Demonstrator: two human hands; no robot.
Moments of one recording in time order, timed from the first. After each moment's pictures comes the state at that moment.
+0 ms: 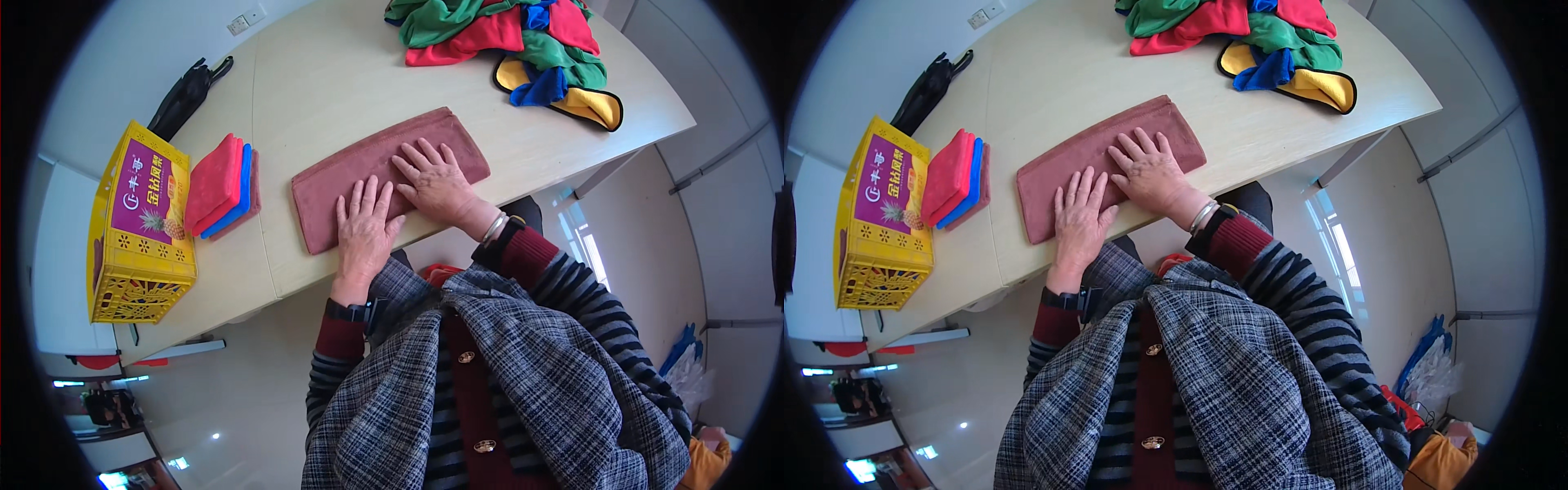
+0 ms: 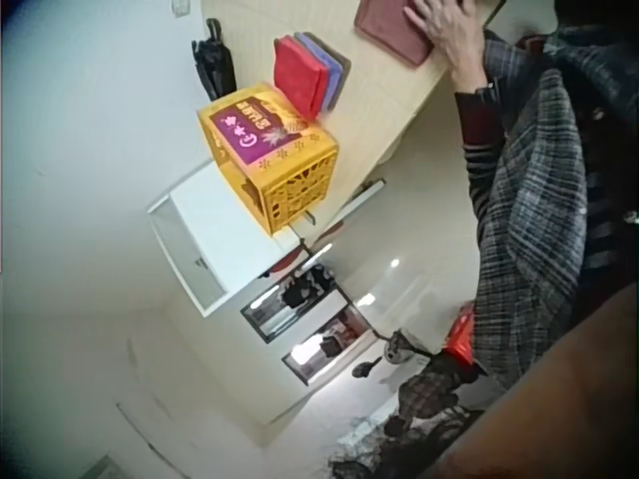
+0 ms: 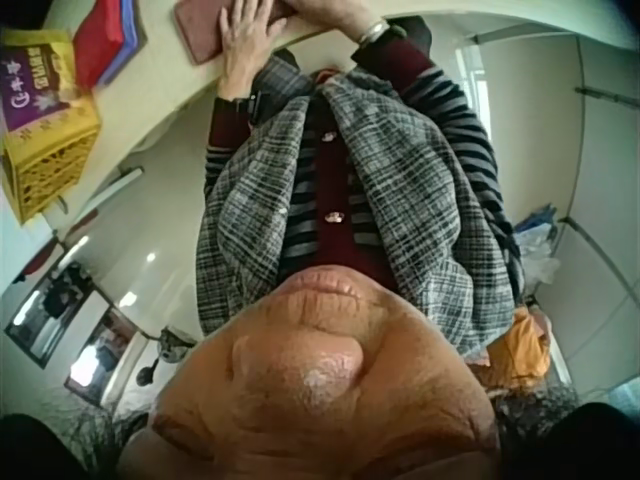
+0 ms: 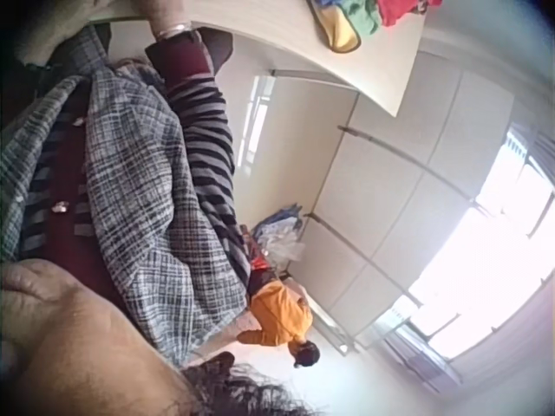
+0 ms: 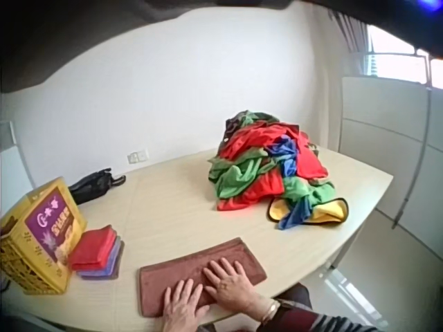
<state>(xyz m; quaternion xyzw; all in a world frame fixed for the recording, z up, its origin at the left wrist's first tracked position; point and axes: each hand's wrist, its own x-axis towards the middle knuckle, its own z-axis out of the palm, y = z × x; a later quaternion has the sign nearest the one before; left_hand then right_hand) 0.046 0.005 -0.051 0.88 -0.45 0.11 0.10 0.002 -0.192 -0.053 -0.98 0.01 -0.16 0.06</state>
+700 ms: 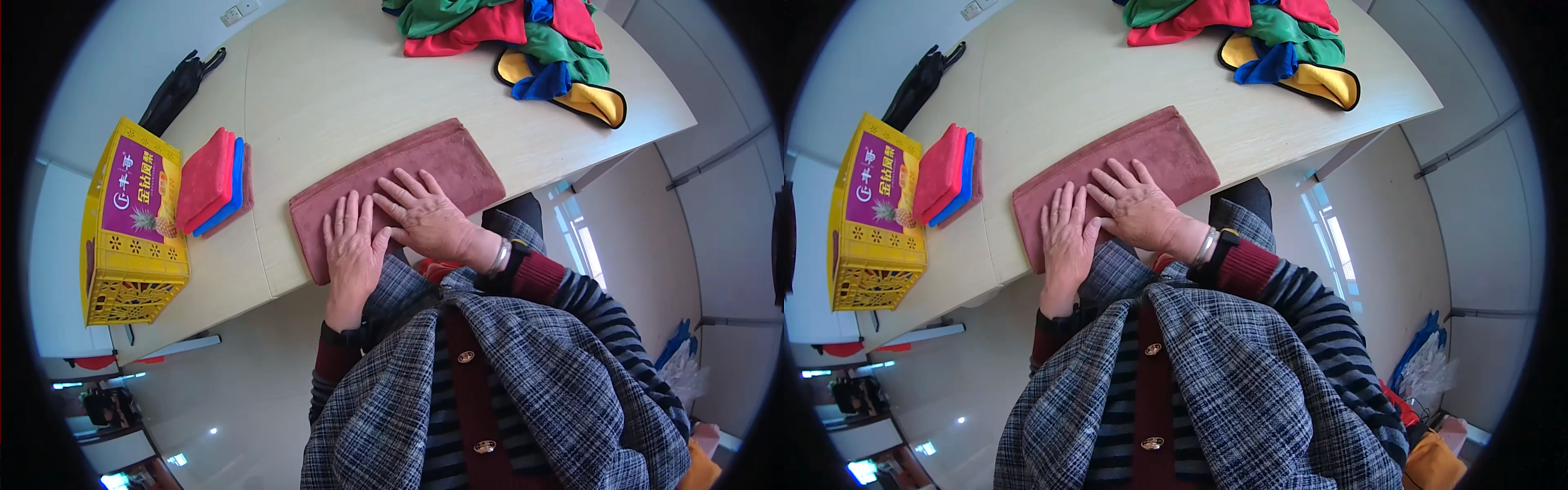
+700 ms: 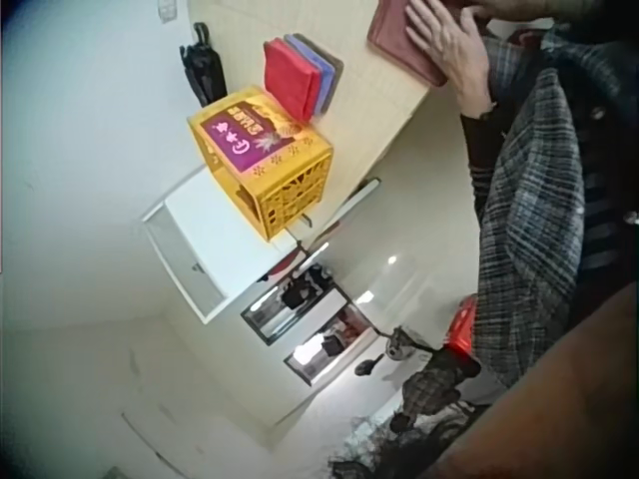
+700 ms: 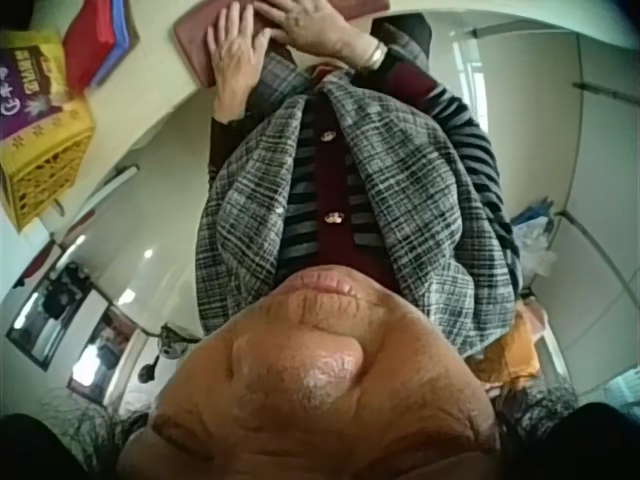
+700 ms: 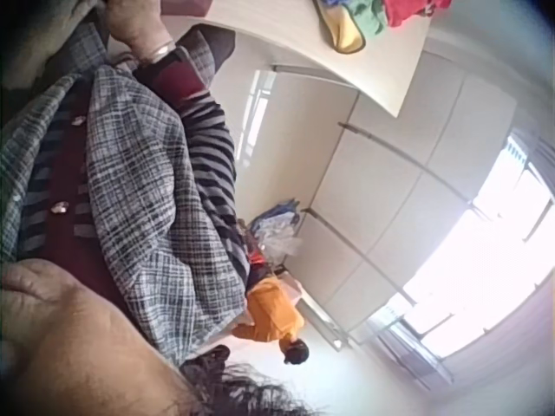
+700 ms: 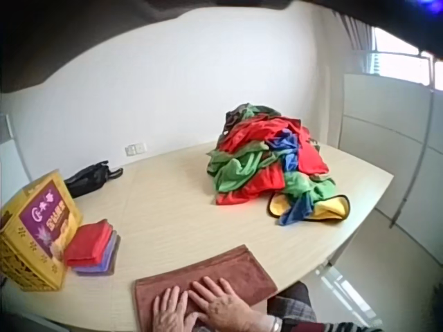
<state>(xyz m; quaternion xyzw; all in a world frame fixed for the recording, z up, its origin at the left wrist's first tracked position) 0.025 0.032 -0.042 0.89 -0.41 0.09 0.19 -0.034 -0.152 -0.039 -0.98 -0.08 -0.12 0.10</state>
